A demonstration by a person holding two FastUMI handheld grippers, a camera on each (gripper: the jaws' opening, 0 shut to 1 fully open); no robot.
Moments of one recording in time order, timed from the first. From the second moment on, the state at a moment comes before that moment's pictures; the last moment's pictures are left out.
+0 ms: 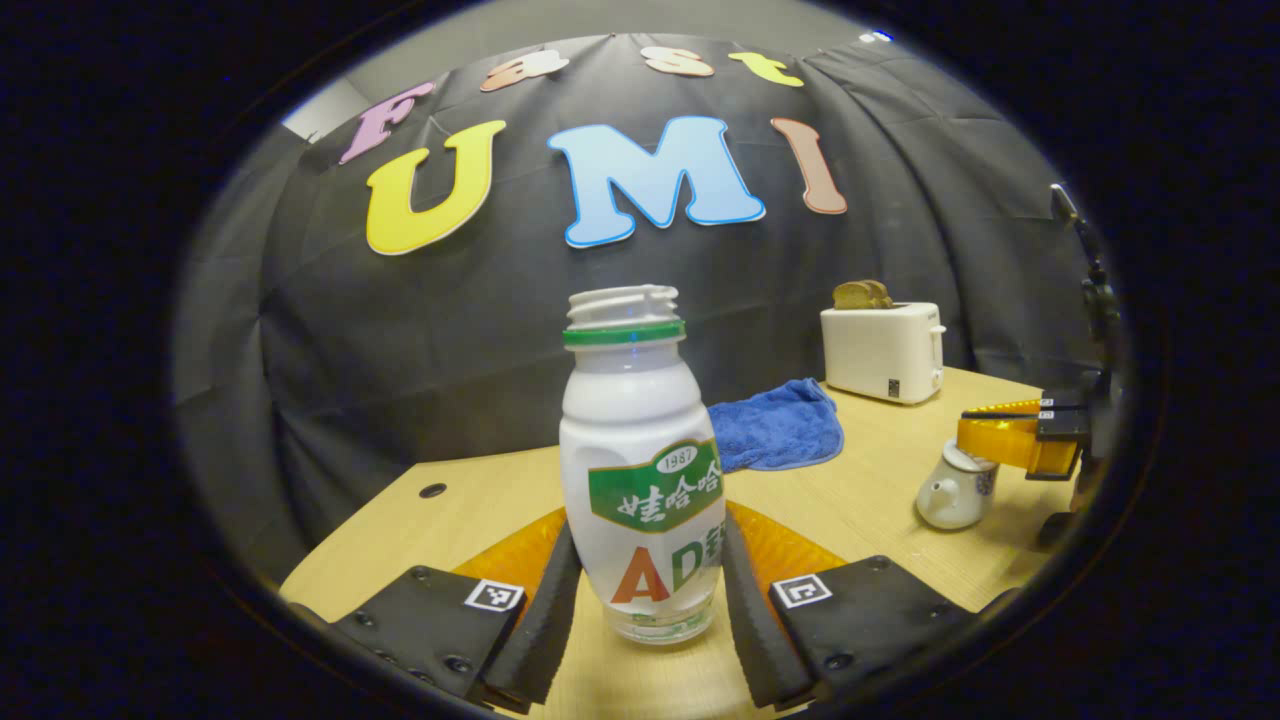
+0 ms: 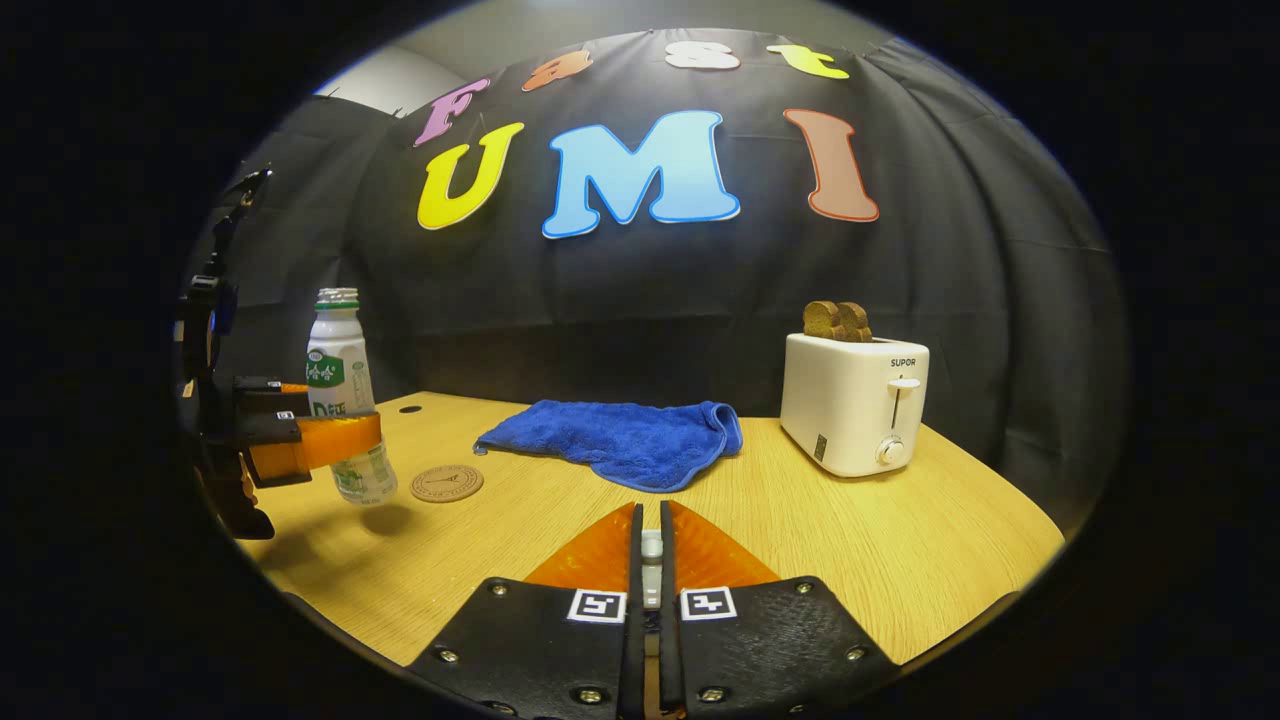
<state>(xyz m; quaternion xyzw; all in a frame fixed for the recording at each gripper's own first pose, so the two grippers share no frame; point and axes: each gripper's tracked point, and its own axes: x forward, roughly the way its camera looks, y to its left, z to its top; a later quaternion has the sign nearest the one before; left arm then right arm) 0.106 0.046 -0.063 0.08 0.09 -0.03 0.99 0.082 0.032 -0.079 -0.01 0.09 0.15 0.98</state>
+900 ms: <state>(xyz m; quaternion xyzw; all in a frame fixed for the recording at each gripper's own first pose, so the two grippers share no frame) 0.175 0.061 -0.094 0.01 0.12 -0.04 0.99 0.078 0.024 -0.053 -0.02 0.03 0.13 0.99</state>
